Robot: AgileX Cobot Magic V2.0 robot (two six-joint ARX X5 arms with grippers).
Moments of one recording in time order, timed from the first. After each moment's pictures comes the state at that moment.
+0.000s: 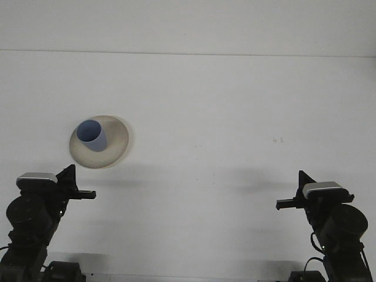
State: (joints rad) left arm -0.04 0.48 0.67 -0.37 -0.02 -0.04; right arm 0.04 0.47 0.59 -0.41 -0.08 0.00
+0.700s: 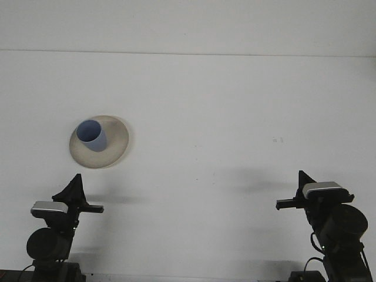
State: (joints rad) left arm -0.04 0.05 0.11 0.11 -0.02 0.01; right arm 0.04 0.47 0.59 -0.41 -0.08 0.00
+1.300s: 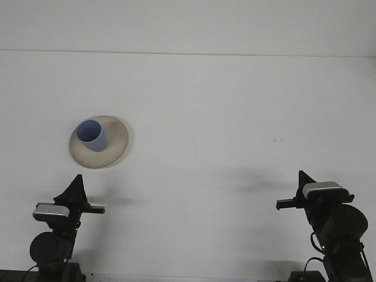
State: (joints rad) left arm -0.04 0.01 0.03 0.20 -0.02 0.01; right arm 0.04 0.47 0.59 -0.41 -0.08 0.00
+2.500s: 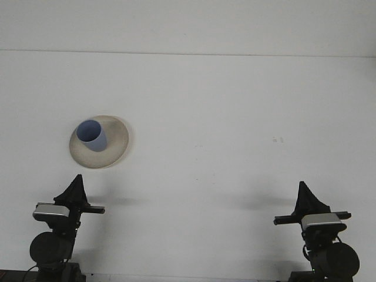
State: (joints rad) left arm -0.04 0.01 0.03 0.20 -0.02 0.01; right arm 0.04 0.02 0.22 -0.15 -0.07 0.00
